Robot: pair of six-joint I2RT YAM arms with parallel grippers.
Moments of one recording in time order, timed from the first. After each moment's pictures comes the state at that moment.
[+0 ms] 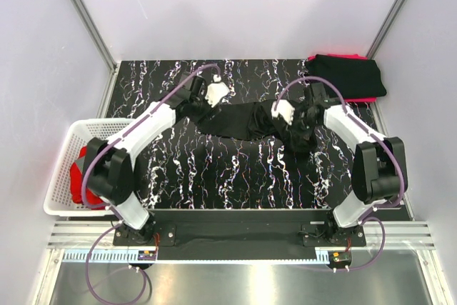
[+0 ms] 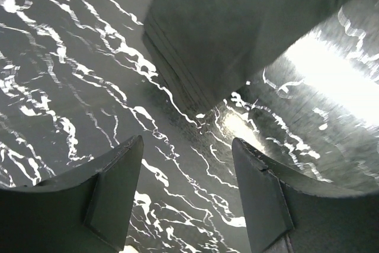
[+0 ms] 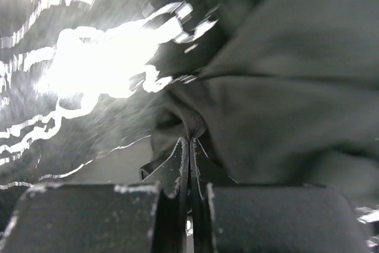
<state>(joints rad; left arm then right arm) -0.46 1.64 1.34 -0.57 0.08 0.48 0.20 1.64 1.14 -0.70 -0.40 -1.04</state>
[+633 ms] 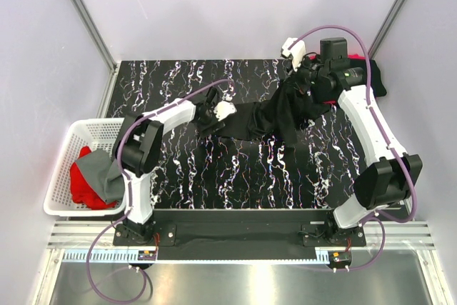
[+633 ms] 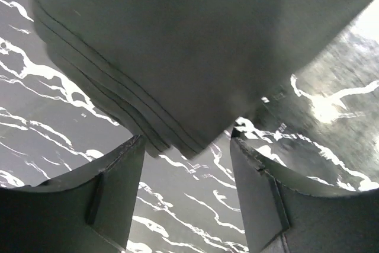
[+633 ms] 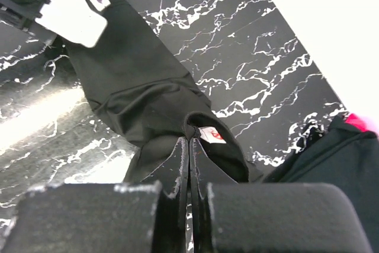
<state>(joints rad) -0.45 2.00 1.41 -0.58 0.05 0.66 0.20 1.58 1.63 -0.66 -0.53 -0.63</state>
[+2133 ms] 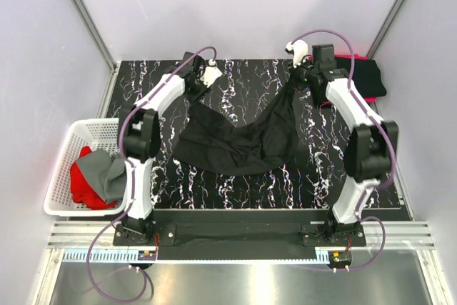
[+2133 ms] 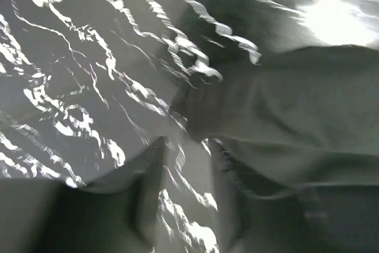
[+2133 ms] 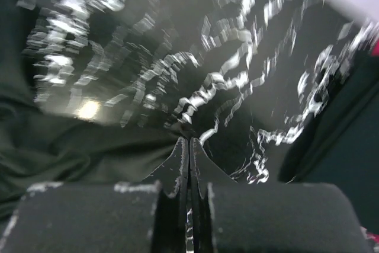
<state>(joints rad) -0.31 2.09 1.81 -0.72 0.05 0.60 0.15 1.77 1.57 -0.40 -0.37 -0.37</state>
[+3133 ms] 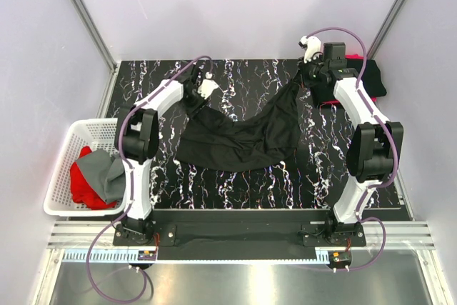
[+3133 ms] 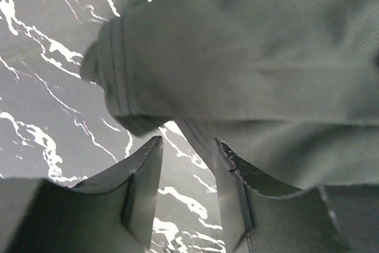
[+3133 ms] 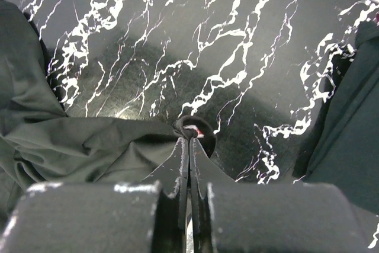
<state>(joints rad) -0.29 2.14 1.73 -0.78 0.07 0.53 0.06 1.84 1.60 -0.38 -0.44 -0.21</state>
